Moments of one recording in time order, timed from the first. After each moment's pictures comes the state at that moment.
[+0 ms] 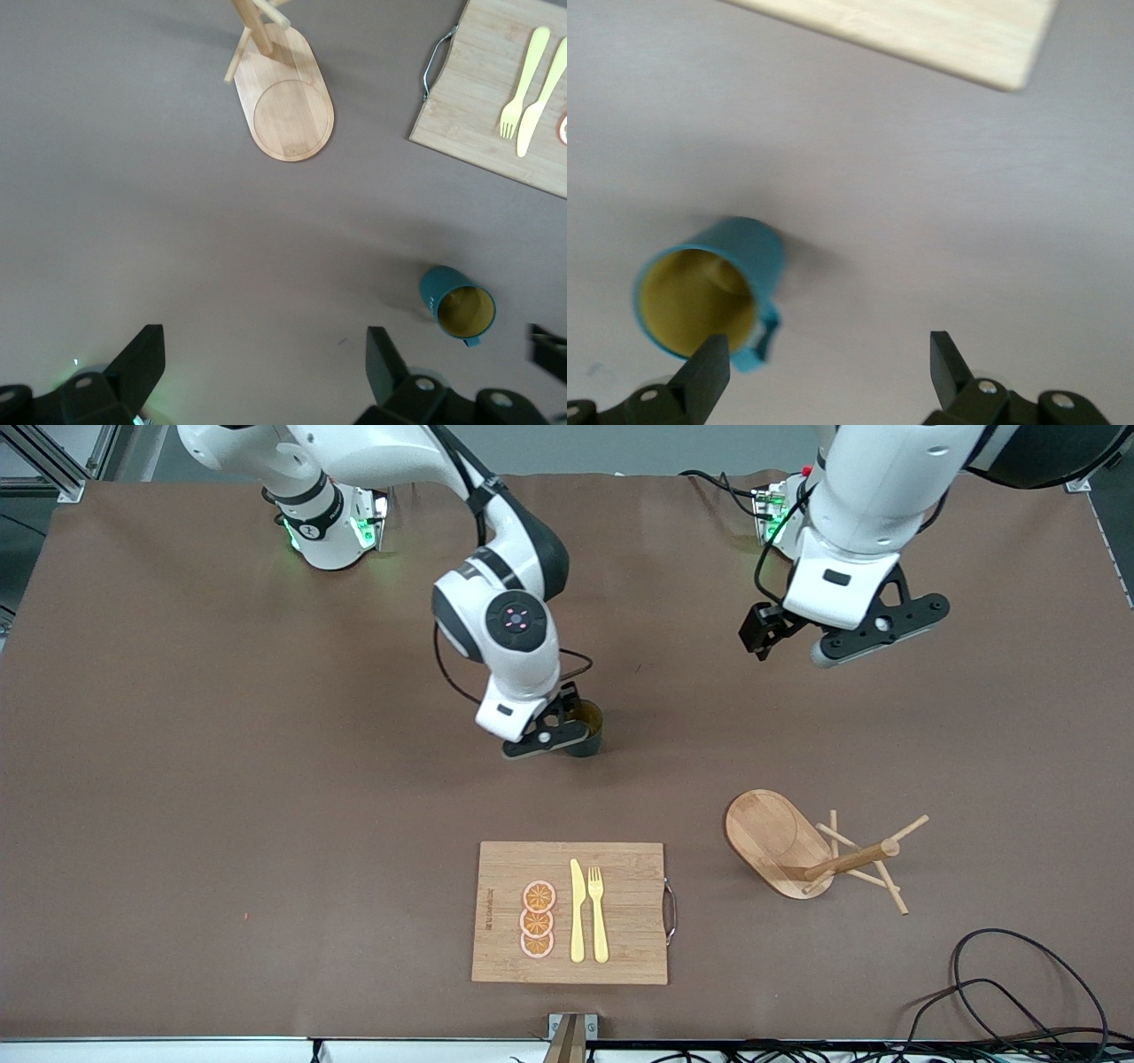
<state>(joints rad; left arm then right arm) -0.23 0.11 -0.32 -1.49 0.11 1.53 -0.87 0.75 0.55 -0.08 -1.50 0.08 1.97 0.36</state>
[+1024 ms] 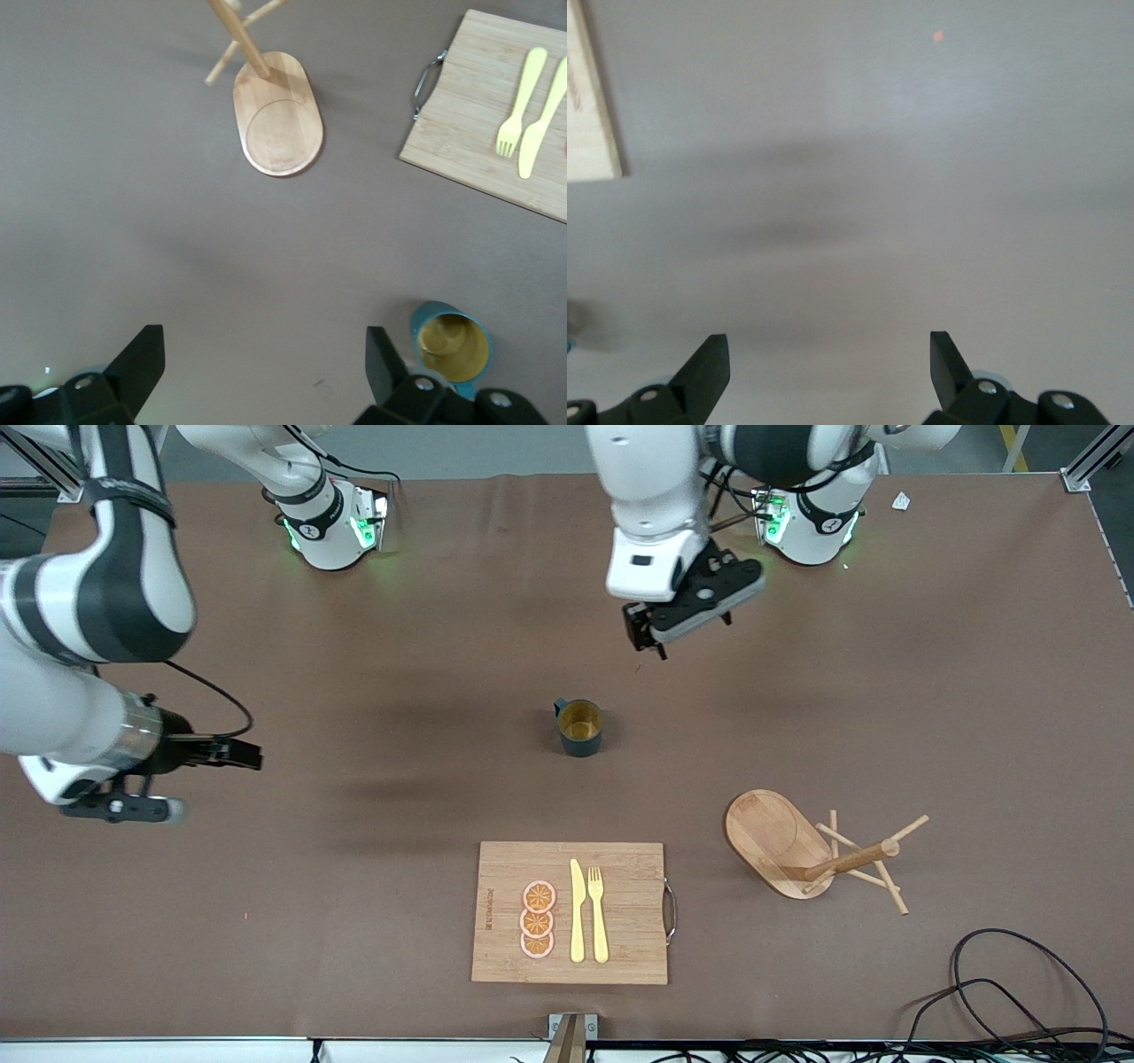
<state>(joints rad) -0.56 0.26 -0.33 -1.45 0.42 1.54 -1.30 0.14 0.30 -0.11 -1.48 0.07 1.67 0.13</state>
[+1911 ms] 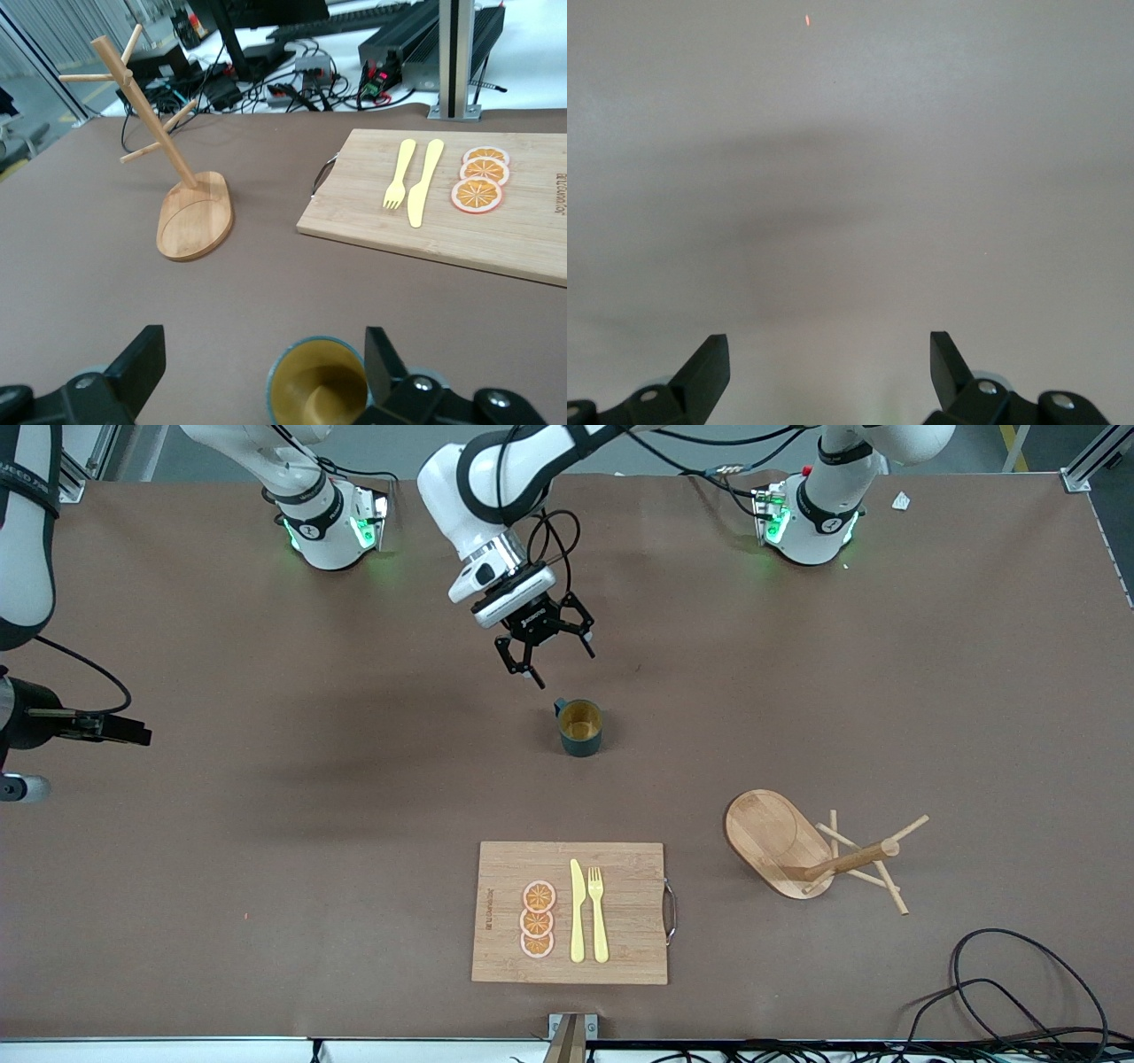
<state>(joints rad) -1.01 0.73 -0.28 -1.35 1.08 1.54 -1.85 -0.01 0.29 -0.12 -1.40 0.00 1.52 -0.03</state>
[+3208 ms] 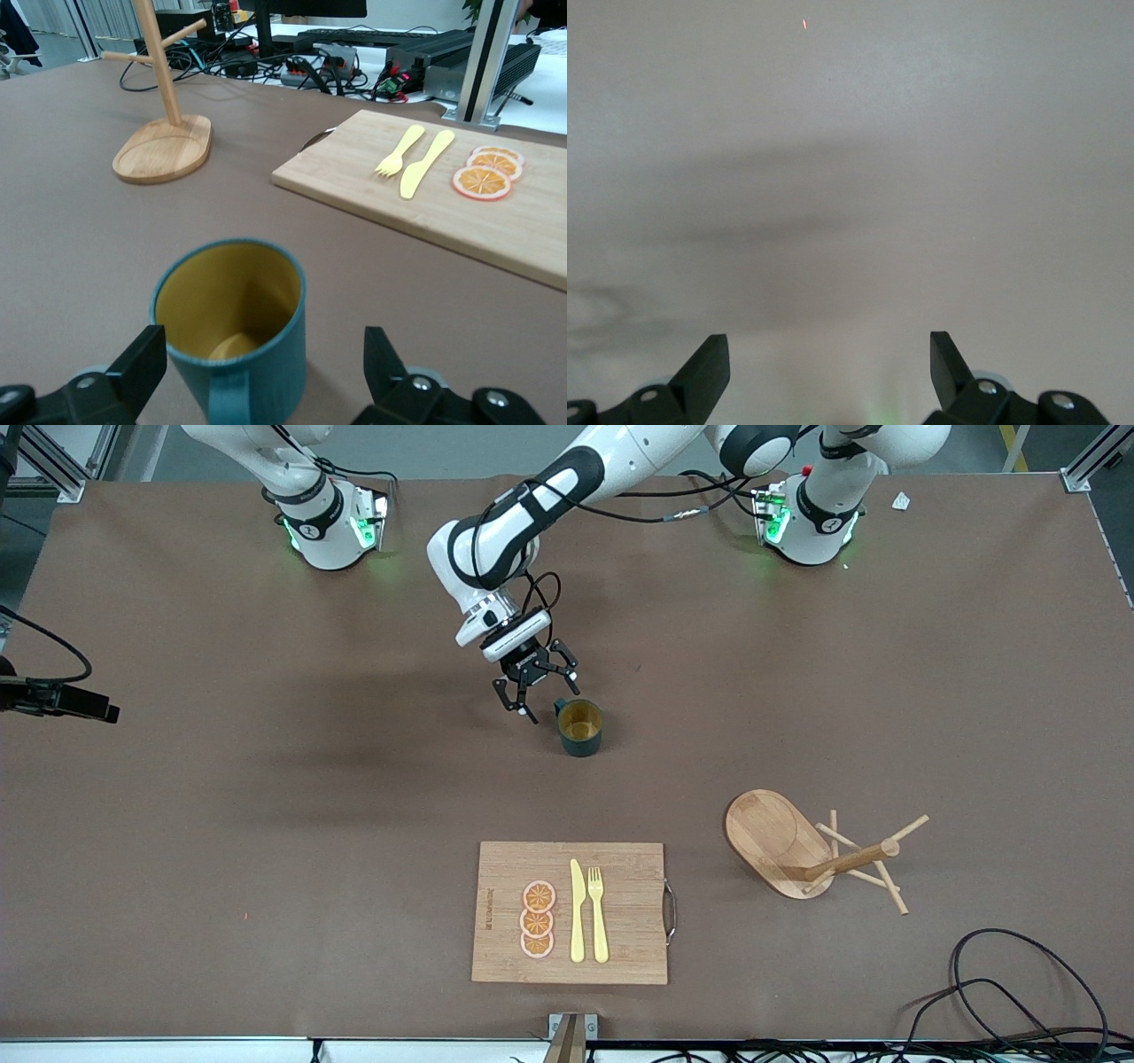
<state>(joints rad) -1.13 1.01 -0.15 -1.20 1.10 1.60 -2.23 -0.03 0.23 -0.11 -1.38 0.00 1.45 -0.03</state>
